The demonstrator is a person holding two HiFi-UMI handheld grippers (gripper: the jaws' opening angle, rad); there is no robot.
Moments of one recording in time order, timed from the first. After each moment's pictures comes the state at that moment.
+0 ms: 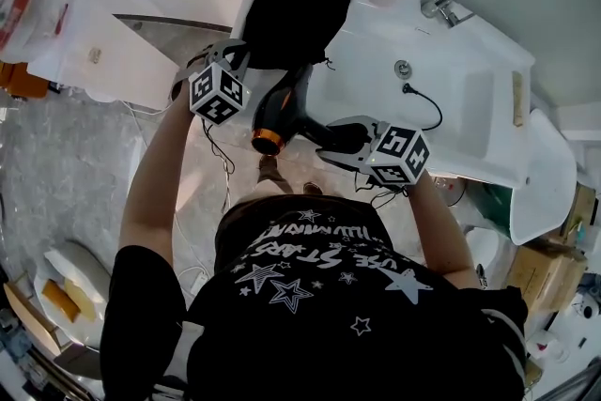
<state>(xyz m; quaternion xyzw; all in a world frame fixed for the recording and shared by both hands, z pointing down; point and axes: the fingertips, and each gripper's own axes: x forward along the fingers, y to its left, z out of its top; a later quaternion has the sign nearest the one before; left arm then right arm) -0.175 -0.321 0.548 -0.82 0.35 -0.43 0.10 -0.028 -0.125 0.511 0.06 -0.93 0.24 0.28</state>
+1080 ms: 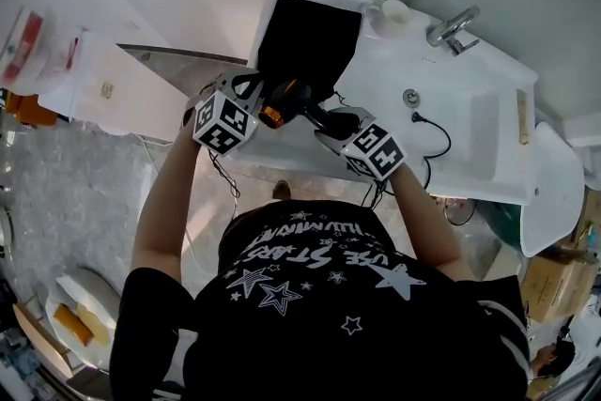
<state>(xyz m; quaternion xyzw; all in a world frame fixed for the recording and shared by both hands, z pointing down) -0.176 -0.337 0.518 -0.87 0.32 -0.38 0.07 -0.058 -0.246 0.548 0.22 -0.91 0.14 0.33</state>
